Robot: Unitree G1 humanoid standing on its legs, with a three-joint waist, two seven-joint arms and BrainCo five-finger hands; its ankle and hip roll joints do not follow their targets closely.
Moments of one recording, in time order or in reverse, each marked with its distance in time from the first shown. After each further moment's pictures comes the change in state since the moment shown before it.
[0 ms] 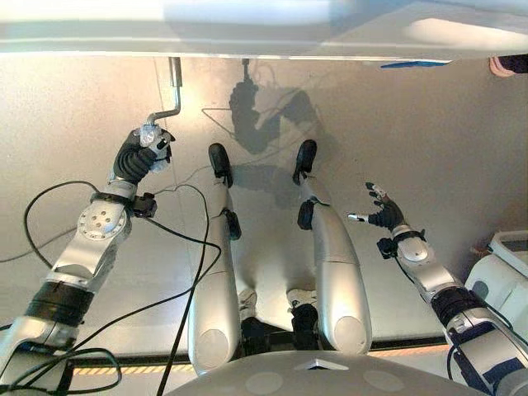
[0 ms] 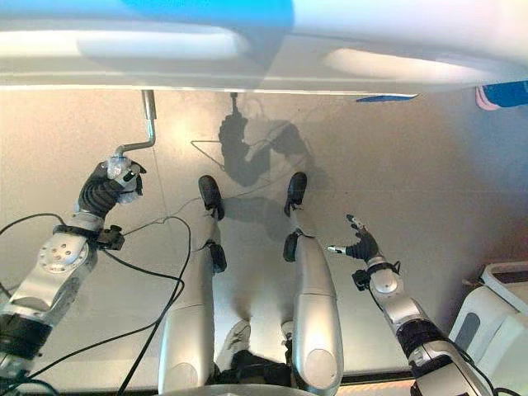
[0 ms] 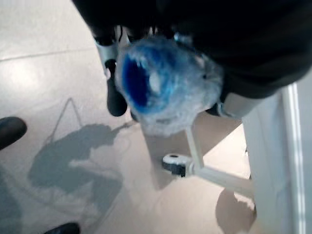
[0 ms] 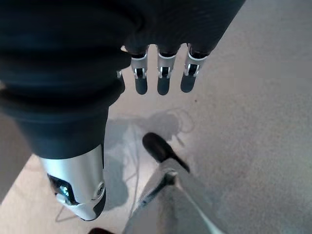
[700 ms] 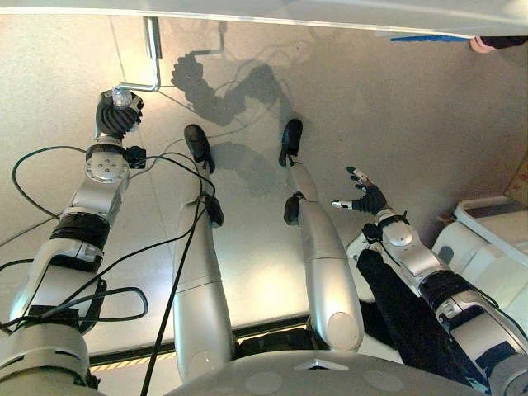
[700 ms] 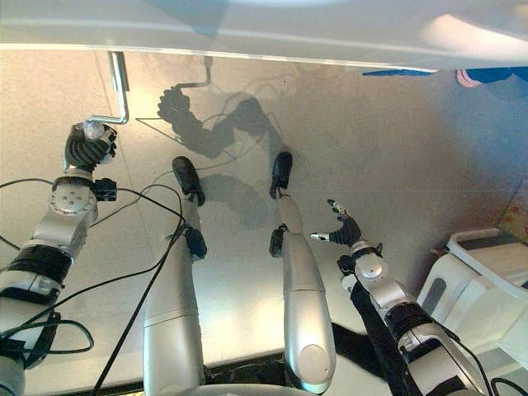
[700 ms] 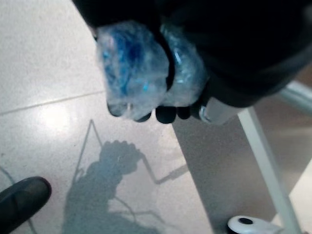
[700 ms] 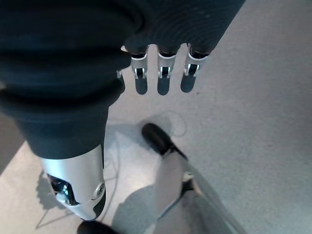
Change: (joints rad) left arm -0.526 -0.065 -0.157 0.670 0.092 0.026 0.162; right arm -0.103 0.027 0.116 -0.032 0.031 0.001 -0.002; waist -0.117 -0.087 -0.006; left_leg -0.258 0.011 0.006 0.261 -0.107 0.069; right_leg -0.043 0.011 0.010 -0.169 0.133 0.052
